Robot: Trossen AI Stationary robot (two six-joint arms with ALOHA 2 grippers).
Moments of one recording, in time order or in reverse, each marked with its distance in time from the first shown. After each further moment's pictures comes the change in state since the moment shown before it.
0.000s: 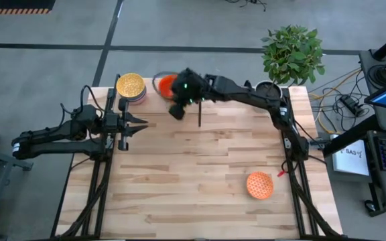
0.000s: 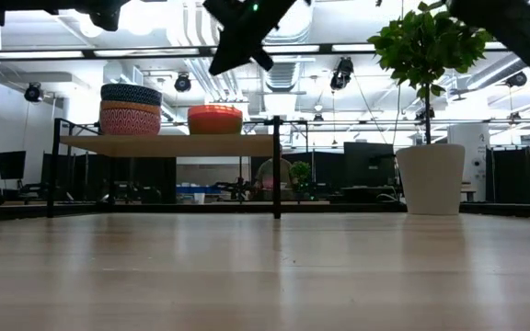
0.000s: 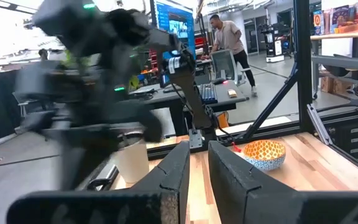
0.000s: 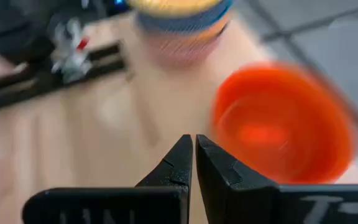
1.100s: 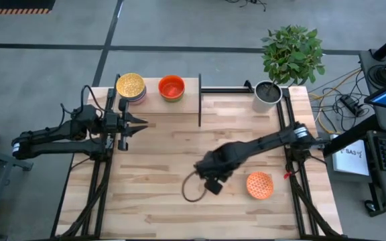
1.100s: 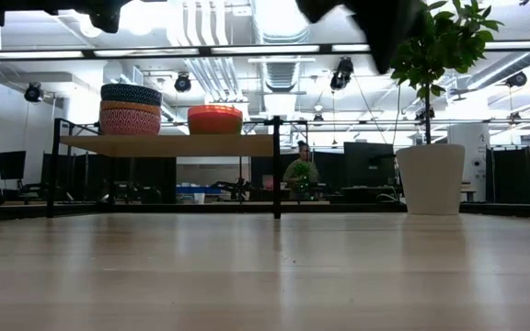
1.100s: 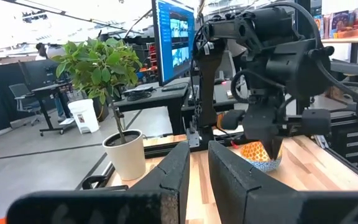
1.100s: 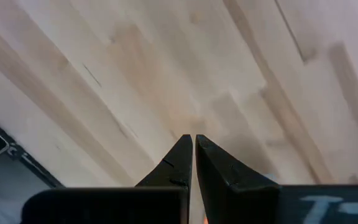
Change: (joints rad) left arm 0.000 -0.004 0.000 -0.003 0.000 -0.035; right arm 0.542 -0.156 -0.403 -0.609 -0.133 0.798
